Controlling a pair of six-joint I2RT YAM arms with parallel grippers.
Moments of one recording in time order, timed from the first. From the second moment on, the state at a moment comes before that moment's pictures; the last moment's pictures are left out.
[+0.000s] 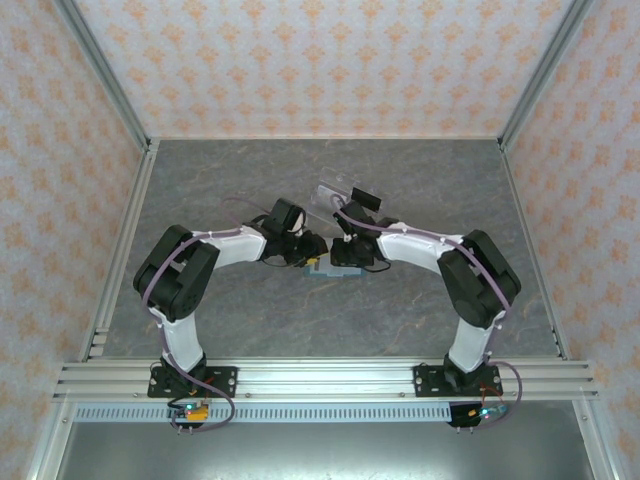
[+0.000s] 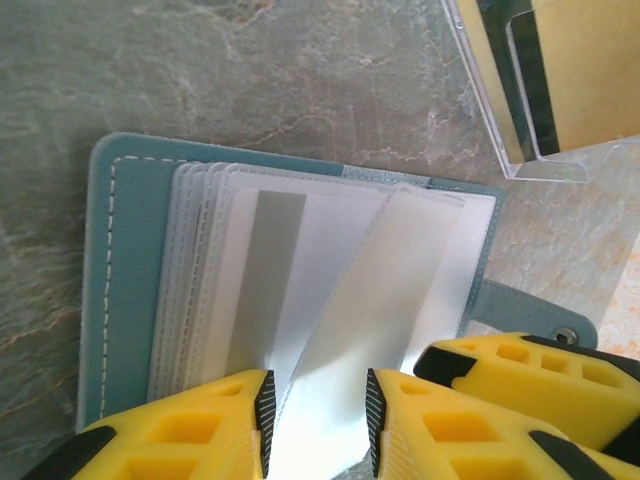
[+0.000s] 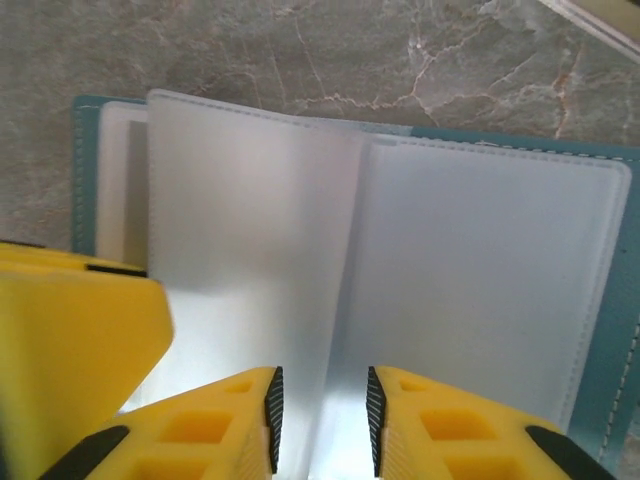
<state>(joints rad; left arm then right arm) -0.49 1.85 1.01 -0.11 0.47 -0.97 0.66 1.77 1.09 -0.44 -0.11 0.60</state>
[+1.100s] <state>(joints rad) -0.57 1.99 1.15 0.03 0.60 -1.01 0.64 1.35 0.83 -0.29 0.08 0.69</state>
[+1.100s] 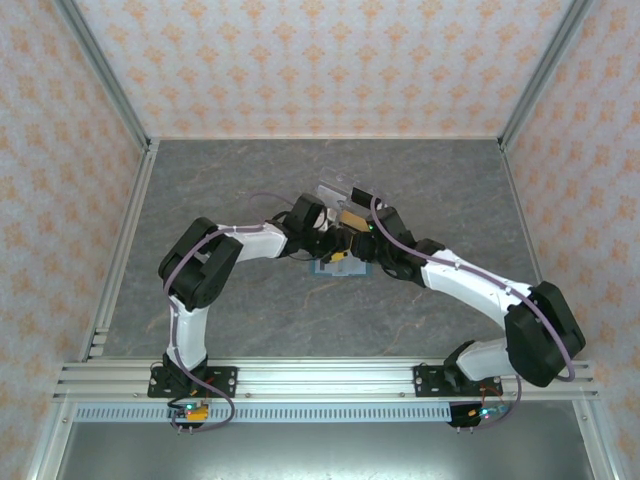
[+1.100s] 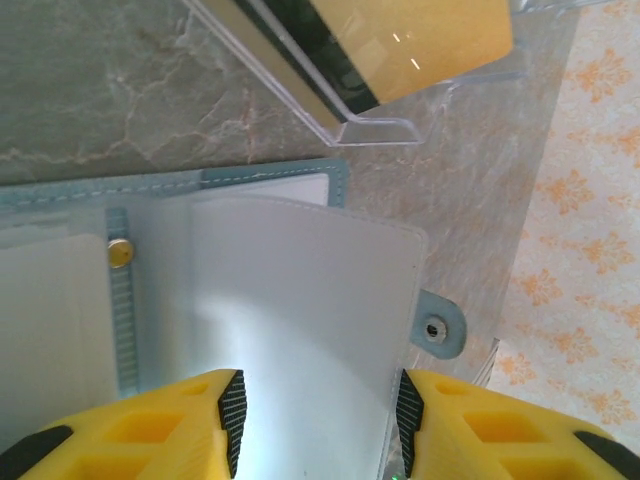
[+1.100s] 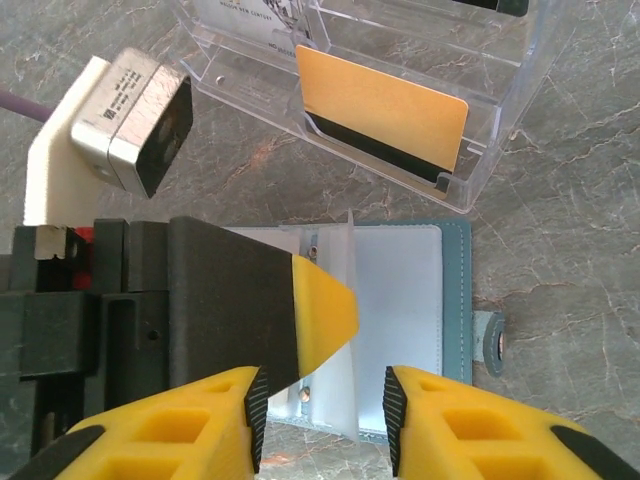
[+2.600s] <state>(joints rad) -0.46 1.79 0.97 -0.17 0.48 -0.93 0.72 1.89 1.21 -0.57 0.04 0.61</state>
